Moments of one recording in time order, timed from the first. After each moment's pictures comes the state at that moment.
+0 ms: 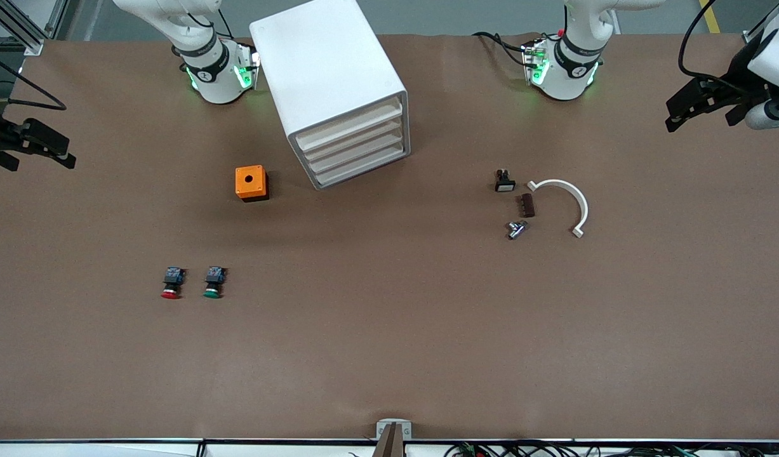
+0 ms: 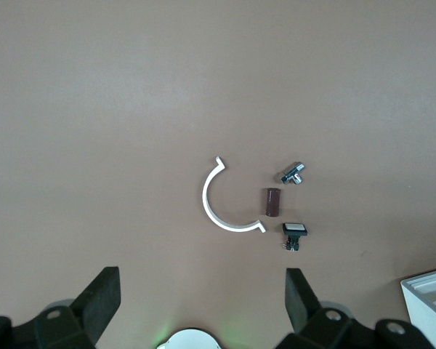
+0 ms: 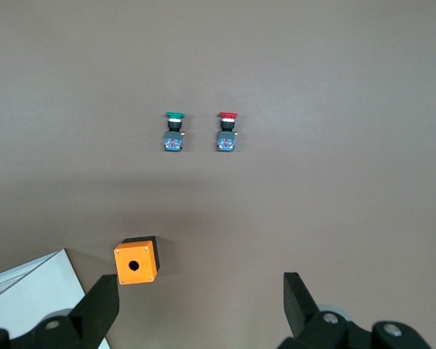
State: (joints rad) left arm -0.08 -0.14 -0.04 -1.62 0.02 1.46 -0.19; right arm -0.04 -0.05 -0.02 -1.61 0.01 1.56 -0.09
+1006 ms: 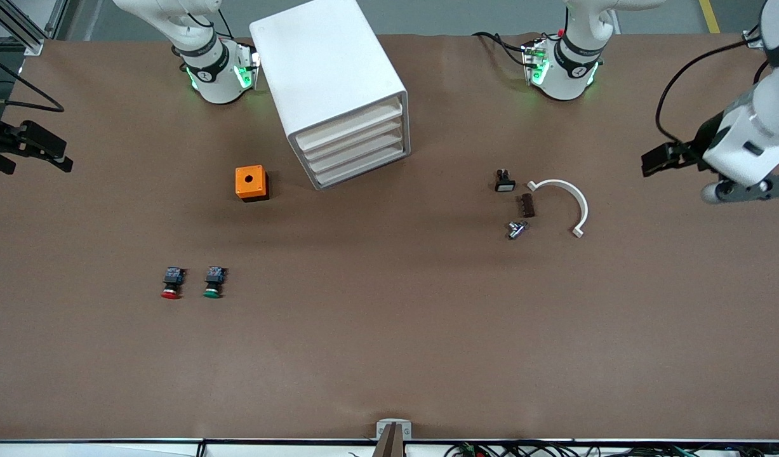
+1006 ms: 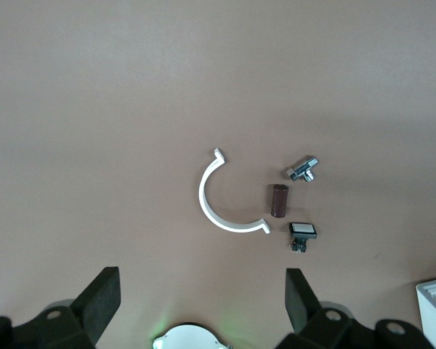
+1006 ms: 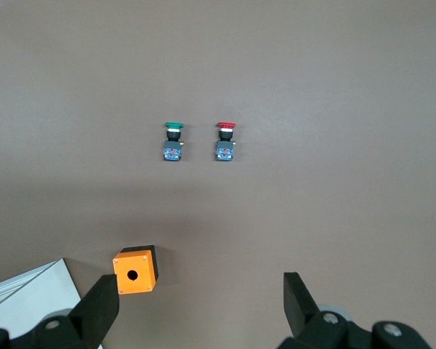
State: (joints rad) left arm -0.09 0.10 -0.04 -1.57 0.02 1.48 -0.23; right arm -0.04 -0.05 -0.02 -1.61 0.01 1.59 -0.09
